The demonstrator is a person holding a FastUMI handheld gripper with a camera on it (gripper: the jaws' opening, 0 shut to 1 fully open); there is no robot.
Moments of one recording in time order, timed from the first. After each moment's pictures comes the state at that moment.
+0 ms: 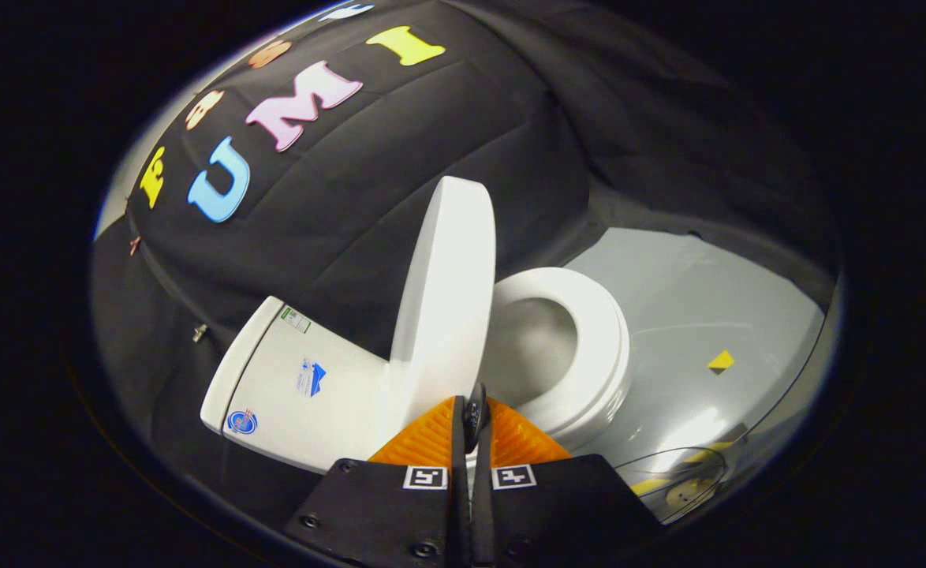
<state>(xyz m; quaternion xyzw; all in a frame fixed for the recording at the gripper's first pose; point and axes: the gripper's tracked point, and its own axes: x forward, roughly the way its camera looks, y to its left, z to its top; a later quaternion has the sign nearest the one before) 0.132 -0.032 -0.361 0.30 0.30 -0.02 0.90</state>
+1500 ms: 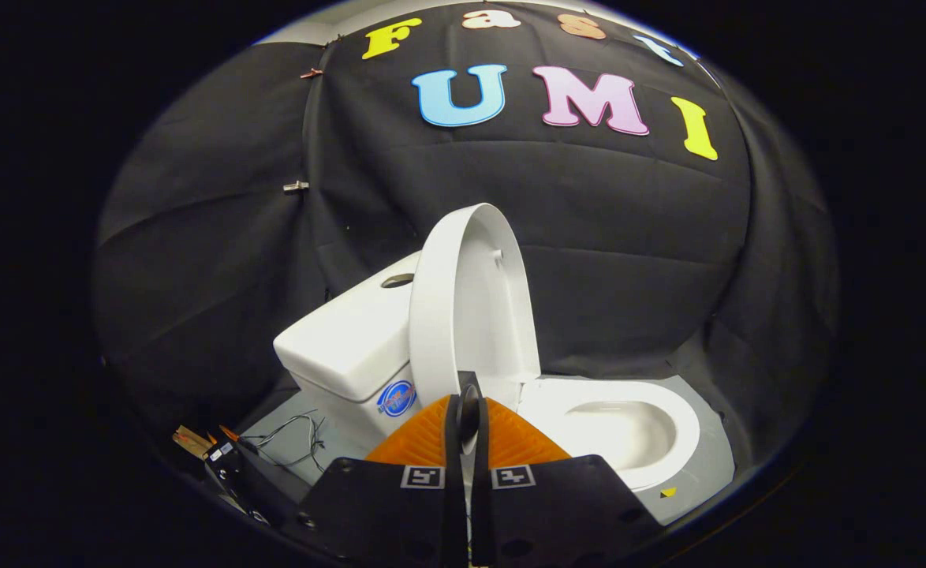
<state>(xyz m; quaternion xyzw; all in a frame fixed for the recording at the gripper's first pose) 0.147 0.257 -0.240 0.01 0.23 0.15 0.96</state>
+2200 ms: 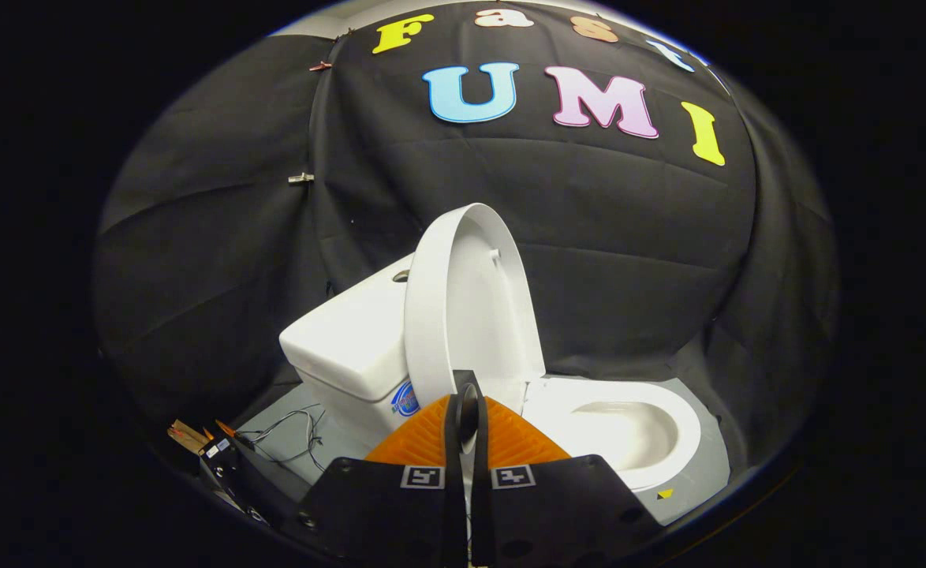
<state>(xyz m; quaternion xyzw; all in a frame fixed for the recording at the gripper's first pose) 0.147 0.267 -0.246 0.01 0.23 0.14 0.96</state>
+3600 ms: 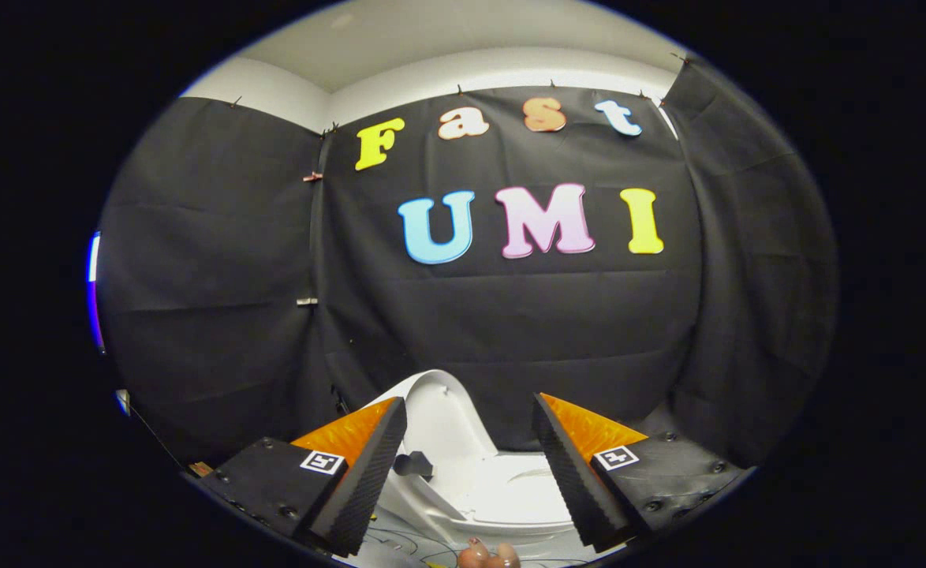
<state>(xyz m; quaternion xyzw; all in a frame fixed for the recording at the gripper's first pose) 0.037 0.103 0.010 0.06 0.02 0.10 0.99</state>
